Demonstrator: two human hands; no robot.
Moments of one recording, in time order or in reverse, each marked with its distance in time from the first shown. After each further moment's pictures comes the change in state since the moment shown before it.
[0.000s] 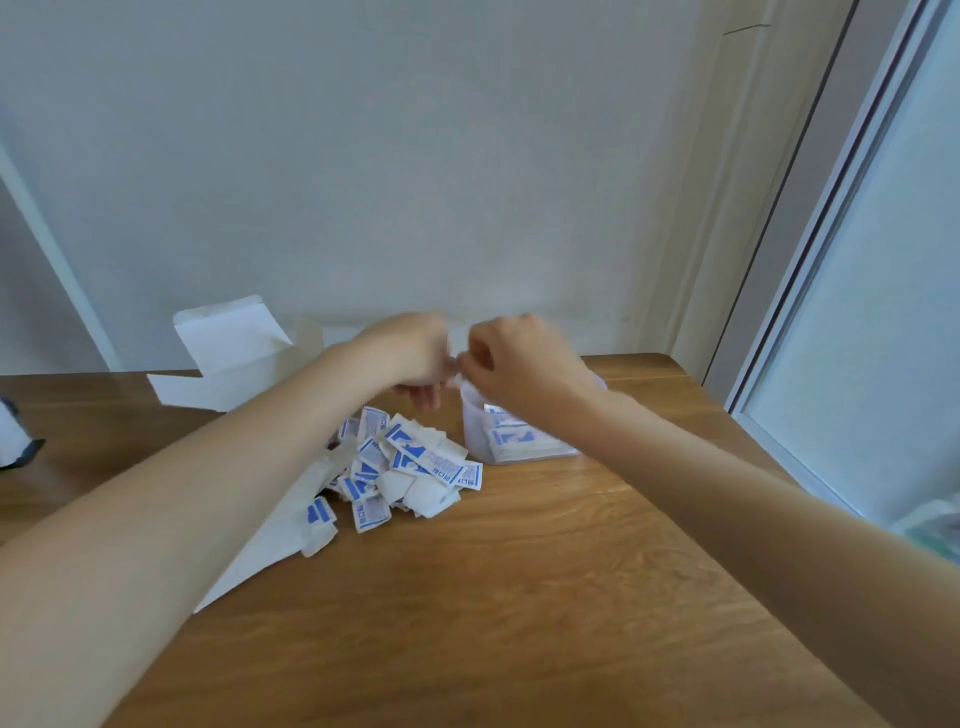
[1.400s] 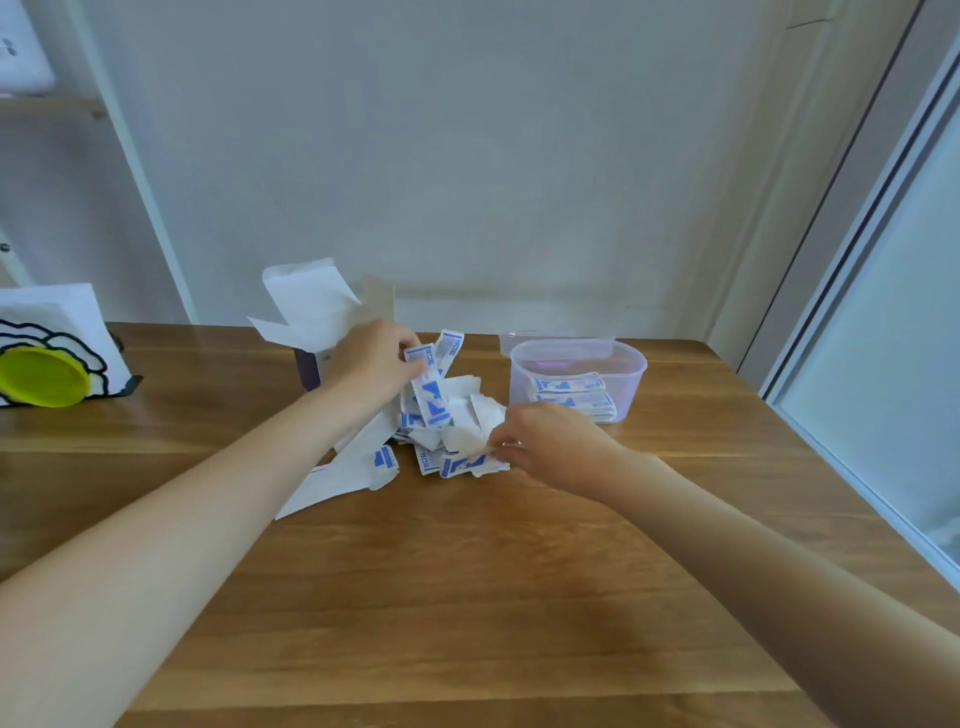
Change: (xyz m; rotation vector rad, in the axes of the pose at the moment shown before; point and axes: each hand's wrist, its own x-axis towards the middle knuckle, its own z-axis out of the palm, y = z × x) left_hand -0.060 -0.076 0.038 -0.199 0.502 -0.115; right_hand -0.056 -0.004 0.059 -0.095 -0.359 -0.208
